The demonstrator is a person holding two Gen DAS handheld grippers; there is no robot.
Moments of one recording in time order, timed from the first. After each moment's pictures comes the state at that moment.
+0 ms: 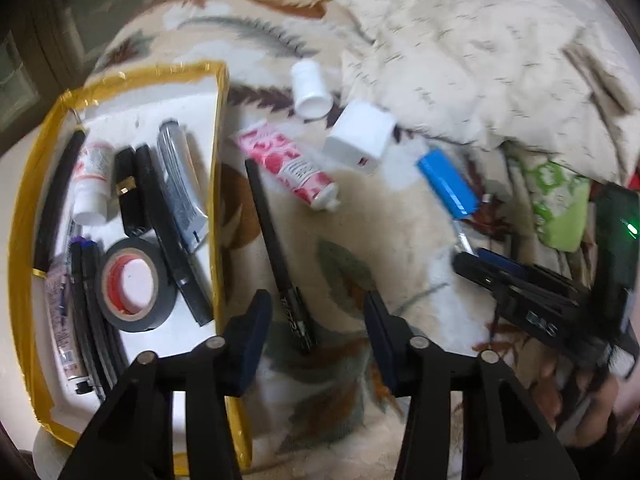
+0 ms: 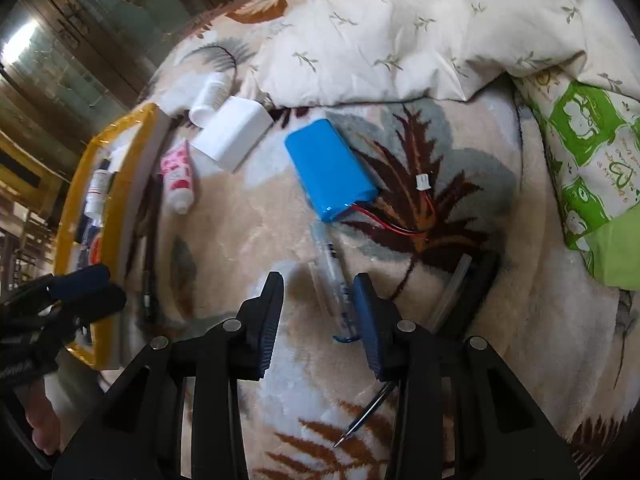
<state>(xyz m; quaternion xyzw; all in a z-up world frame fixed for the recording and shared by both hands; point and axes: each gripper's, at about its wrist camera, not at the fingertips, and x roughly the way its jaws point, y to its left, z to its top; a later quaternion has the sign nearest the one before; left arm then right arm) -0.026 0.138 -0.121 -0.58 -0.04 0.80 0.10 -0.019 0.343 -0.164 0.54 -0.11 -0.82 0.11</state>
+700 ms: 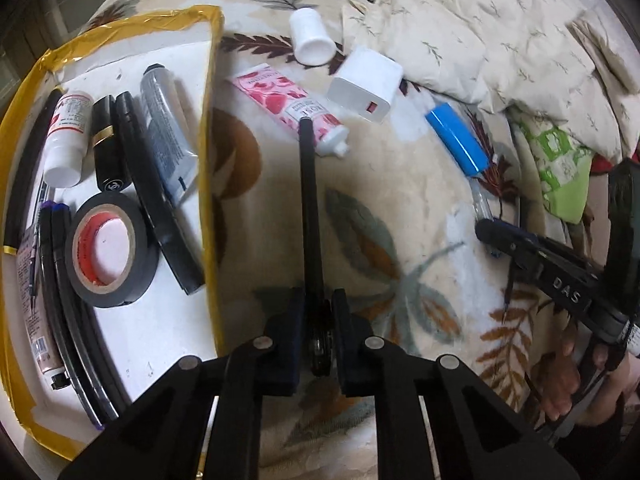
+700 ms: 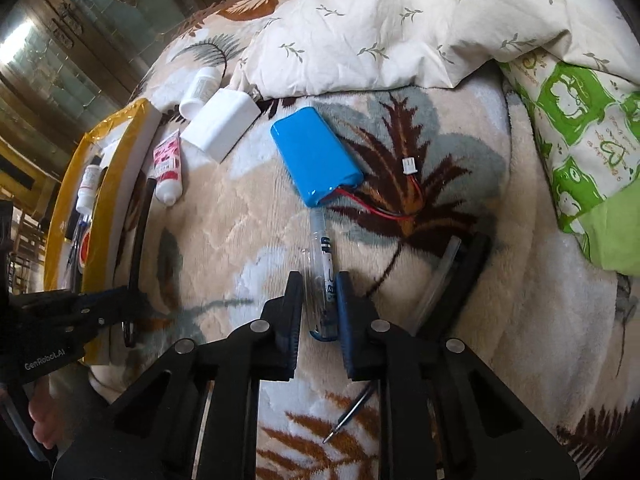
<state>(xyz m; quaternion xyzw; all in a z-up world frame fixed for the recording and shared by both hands) -0.007 0.127 -0.147 -0.61 -0.04 0.78 0.13 -0.009 0.349 -0.169 0.54 -0.10 -0.83 0.10</state>
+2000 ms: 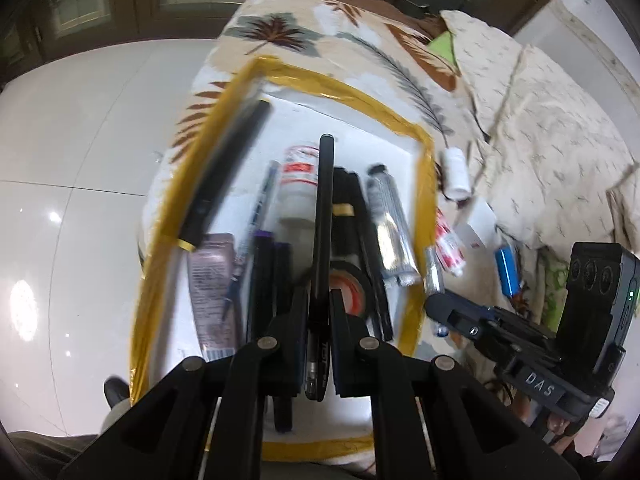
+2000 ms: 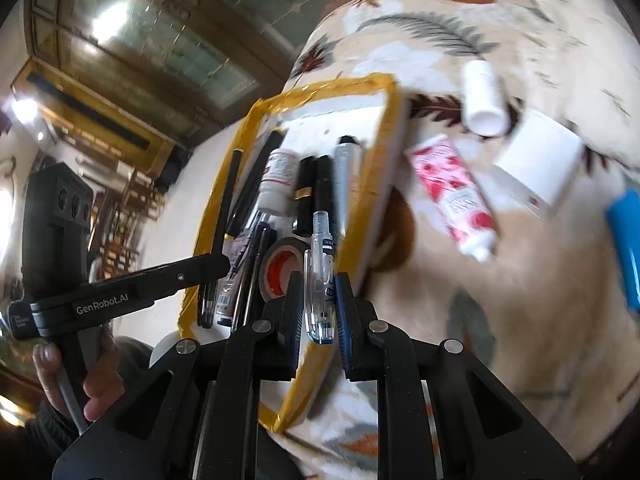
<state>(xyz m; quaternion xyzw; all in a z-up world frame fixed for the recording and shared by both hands) -0.034 -0.020 -0.094 -0.57 -0.17 0.80 0.02 -0.059 0.180 -0.140 0.53 -0.15 -0.76 0.34</state>
